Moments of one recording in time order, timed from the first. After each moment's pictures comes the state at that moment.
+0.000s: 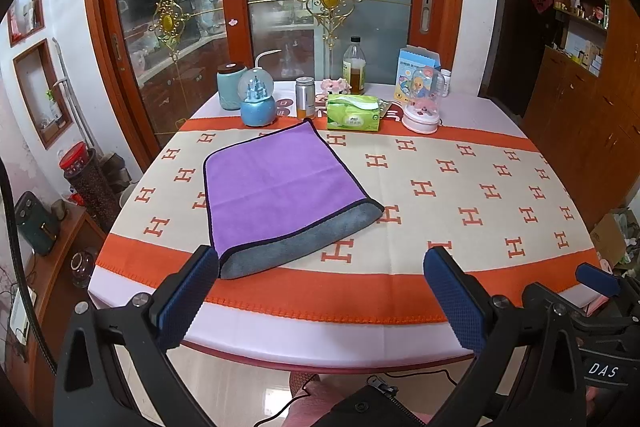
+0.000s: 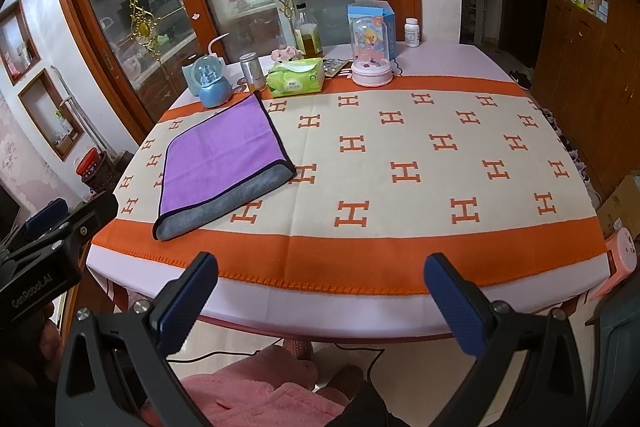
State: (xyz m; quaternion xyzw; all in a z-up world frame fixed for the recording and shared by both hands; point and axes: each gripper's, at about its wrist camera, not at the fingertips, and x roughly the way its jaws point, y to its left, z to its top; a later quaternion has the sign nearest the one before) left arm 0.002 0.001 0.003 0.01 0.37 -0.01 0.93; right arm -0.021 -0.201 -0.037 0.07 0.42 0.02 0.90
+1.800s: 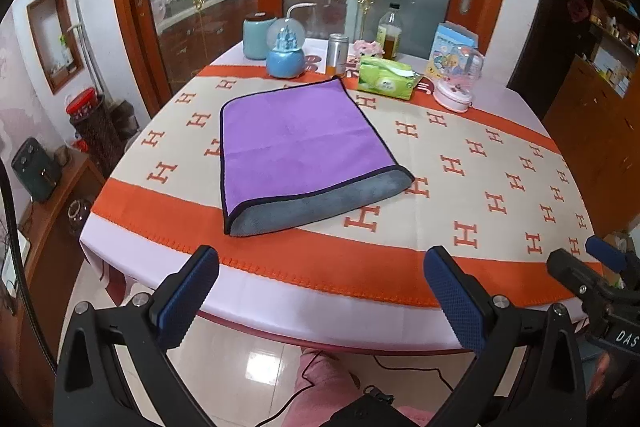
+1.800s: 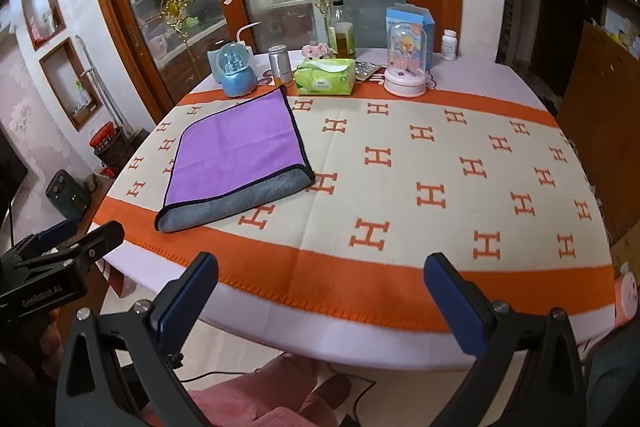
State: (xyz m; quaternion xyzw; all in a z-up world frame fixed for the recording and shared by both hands) left arm 0.017 0.040 -0.039 -0.05 0.43 0.03 0.90; right arm 0.021 -0.188 -0.047 0.02 0.42 0.08 0.90
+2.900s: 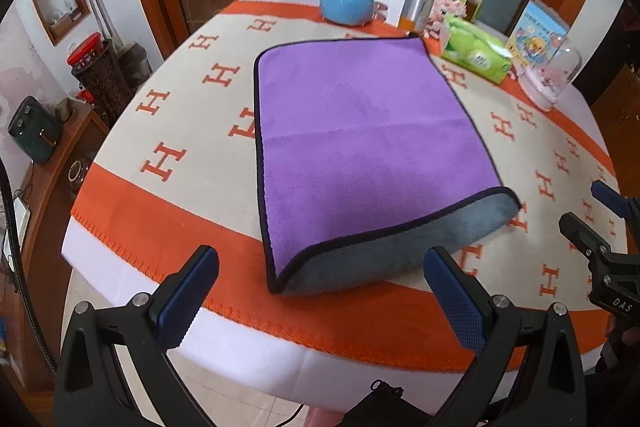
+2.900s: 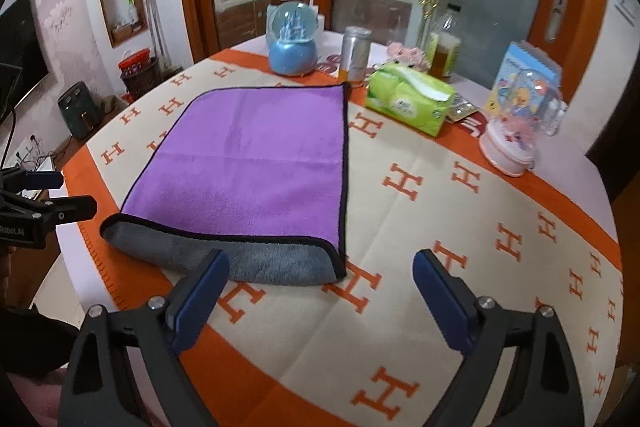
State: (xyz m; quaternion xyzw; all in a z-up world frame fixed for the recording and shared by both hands) left arm 0.159 0.140 -0.130 -0.09 0.53 0.07 0.84; right arm 0.196 -0.112 -0.124 -0.13 0.43 0.20 0.87
